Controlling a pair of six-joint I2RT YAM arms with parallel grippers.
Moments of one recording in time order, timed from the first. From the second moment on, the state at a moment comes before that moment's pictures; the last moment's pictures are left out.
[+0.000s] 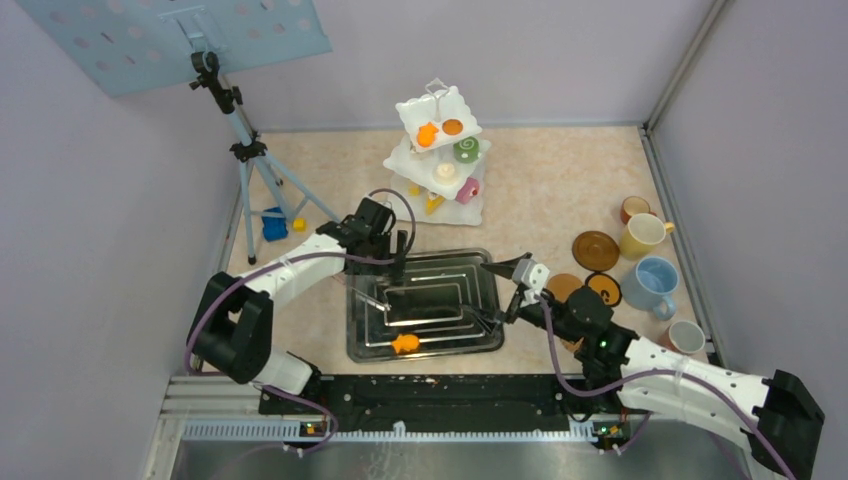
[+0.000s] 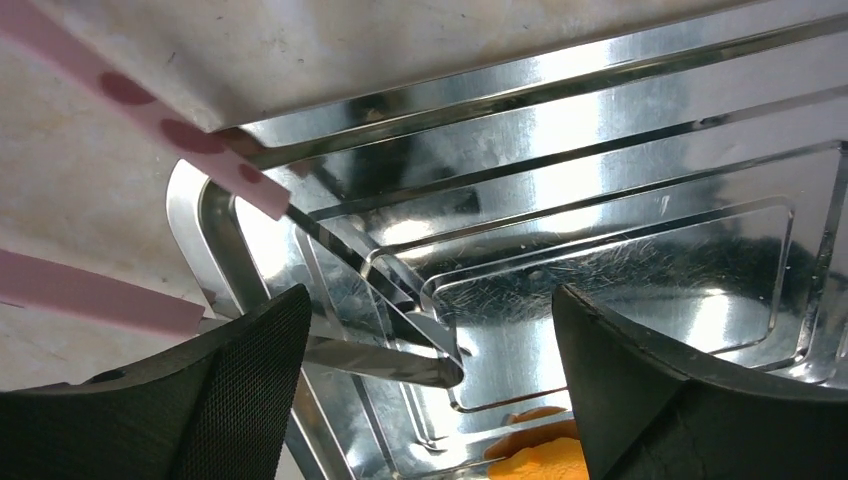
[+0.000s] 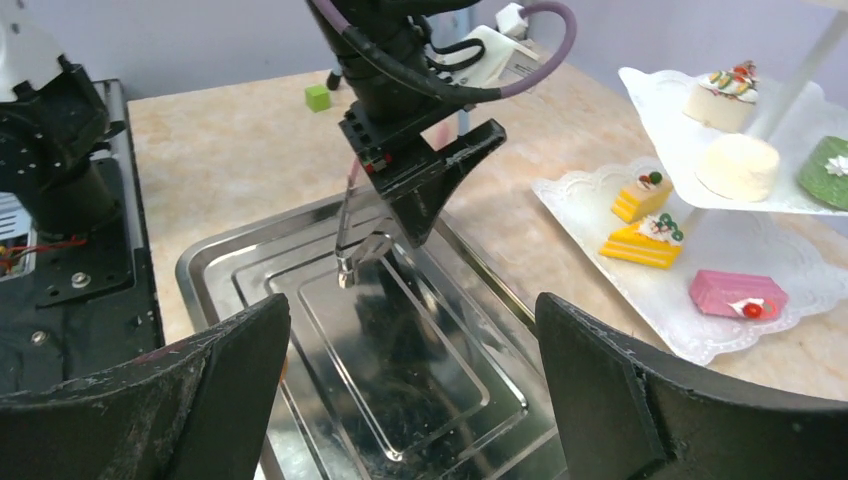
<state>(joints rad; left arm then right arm) -0.51 1.47 0.93 -0.55 -0.08 -0.41 0.97 0.66 0.22 0.54 -0.14 -0.09</state>
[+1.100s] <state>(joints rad) -0.40 1.32 0.93 -0.87 -0.28 -1.29 0.97 0.67 0.26 0.44 0.16 0.19</state>
